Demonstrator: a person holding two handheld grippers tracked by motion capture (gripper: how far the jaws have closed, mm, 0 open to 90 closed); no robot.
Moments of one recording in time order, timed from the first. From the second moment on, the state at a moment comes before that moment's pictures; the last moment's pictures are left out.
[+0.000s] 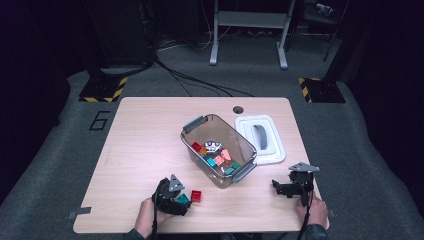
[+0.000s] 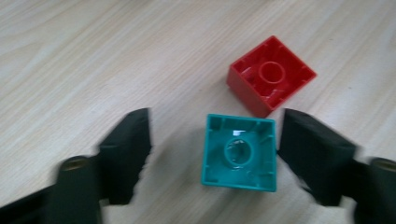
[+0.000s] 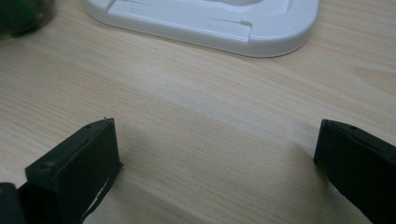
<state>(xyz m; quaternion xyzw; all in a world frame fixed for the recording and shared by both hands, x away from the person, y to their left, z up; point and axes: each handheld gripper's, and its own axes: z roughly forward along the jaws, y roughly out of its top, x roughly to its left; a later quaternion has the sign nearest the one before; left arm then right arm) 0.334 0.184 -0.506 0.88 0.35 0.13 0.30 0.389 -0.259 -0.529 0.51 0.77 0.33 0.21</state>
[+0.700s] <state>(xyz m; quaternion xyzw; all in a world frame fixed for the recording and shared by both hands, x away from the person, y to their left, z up) 0.342 0.199 -0.493 0.87 0.36 0.14 0.32 0.389 -0.259 -0.529 0.51 0.77 0.33 0.21</state>
